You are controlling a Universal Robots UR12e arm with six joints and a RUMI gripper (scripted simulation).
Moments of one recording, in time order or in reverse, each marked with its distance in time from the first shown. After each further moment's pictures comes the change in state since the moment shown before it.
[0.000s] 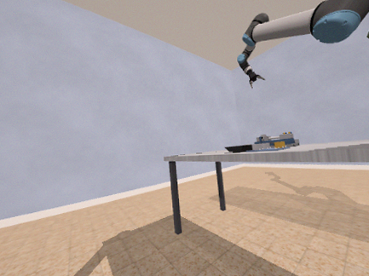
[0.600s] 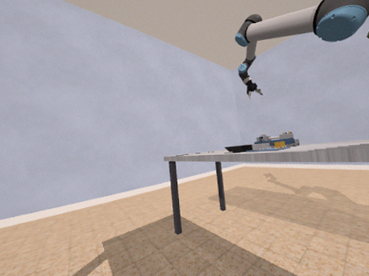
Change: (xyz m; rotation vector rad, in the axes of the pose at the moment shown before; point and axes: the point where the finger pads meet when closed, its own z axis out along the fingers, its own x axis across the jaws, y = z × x) arm -0.093 0.008 0.124 0.083 -0.021 -0.582
